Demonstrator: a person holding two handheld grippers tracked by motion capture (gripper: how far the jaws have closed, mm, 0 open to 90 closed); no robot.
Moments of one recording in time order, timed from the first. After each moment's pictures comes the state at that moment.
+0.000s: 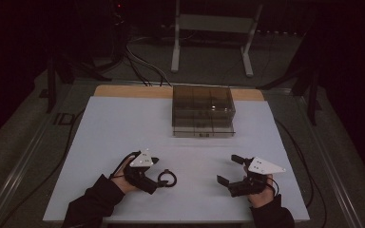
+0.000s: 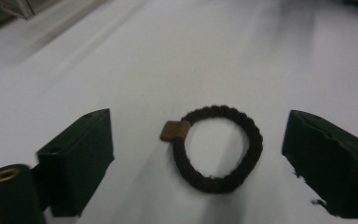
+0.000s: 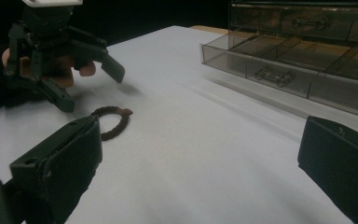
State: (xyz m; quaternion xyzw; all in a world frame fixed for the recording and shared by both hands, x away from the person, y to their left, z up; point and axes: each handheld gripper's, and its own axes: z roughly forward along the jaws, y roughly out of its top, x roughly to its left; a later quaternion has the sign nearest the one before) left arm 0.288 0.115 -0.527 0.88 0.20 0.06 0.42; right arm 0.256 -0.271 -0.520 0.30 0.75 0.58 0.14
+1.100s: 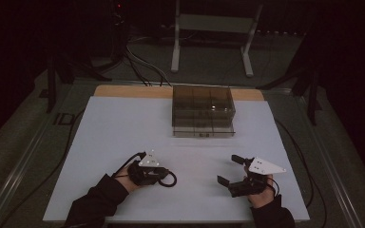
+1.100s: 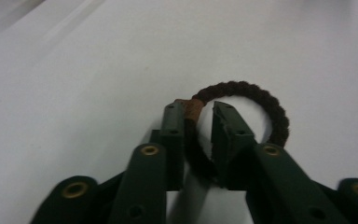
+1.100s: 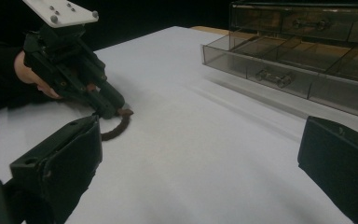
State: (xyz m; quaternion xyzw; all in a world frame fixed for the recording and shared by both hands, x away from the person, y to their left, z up) left arm 0.295 0.105 -0.536 0.90 0.22 0.06 0.37; right arm 0.256 -0.271 -0.519 0.30 0.75 0.58 0.14
